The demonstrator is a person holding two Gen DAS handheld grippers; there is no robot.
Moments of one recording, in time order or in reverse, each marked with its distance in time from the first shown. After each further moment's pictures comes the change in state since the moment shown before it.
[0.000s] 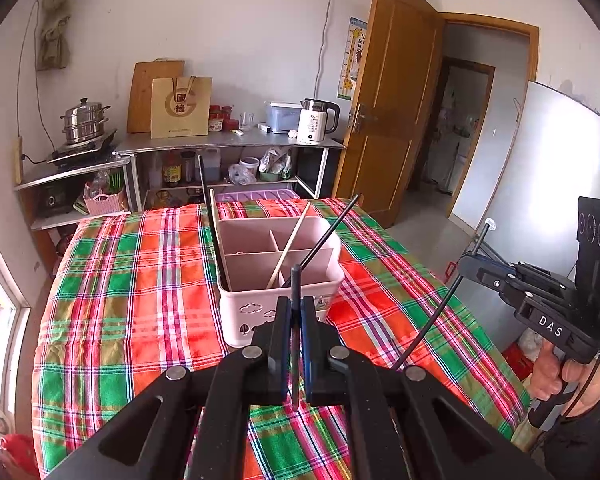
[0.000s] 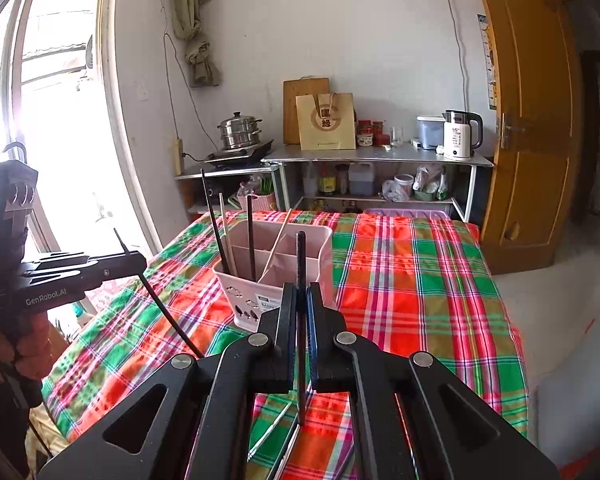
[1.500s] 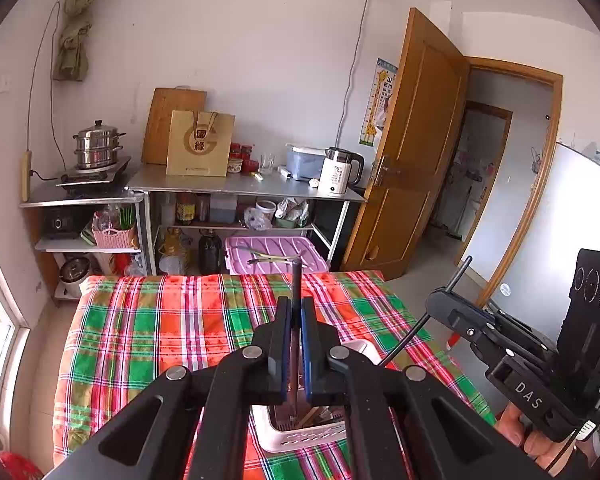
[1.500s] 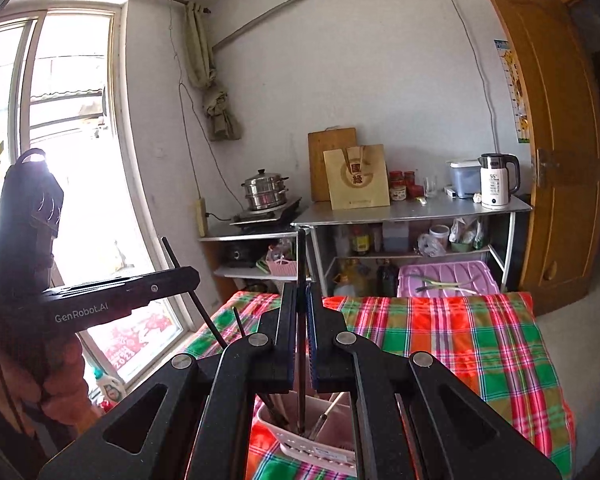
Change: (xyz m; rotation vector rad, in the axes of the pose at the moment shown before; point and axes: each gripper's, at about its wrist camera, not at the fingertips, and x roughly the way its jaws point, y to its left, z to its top) left arm 0.028 0.065 0.122 -0.076 -0.112 0.019; right arm 0.079 0.036 0.098 0.044 -0.173 0.102
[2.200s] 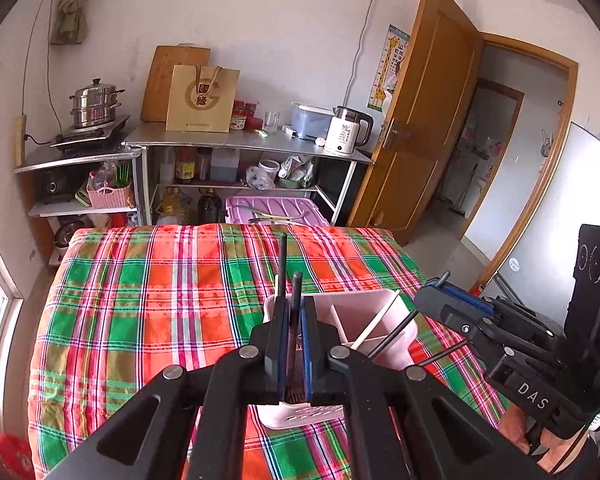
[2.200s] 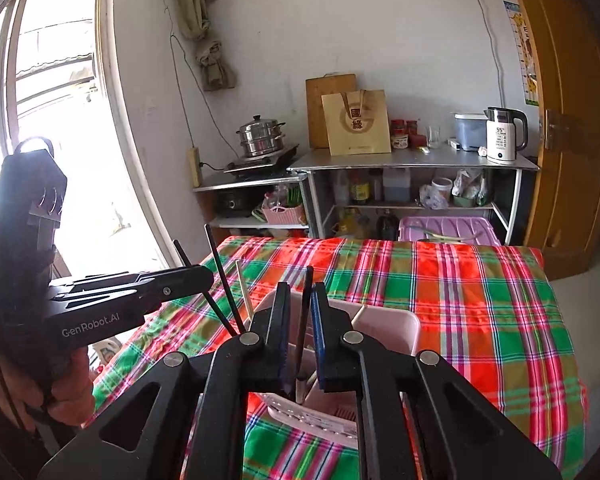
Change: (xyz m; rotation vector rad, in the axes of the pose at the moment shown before) left arm 0.047 0.016 -0.050 -0.031 0.107 -0.002; right arm 0.036 -0.009 -0.038 -0.002 0.169 -0.004
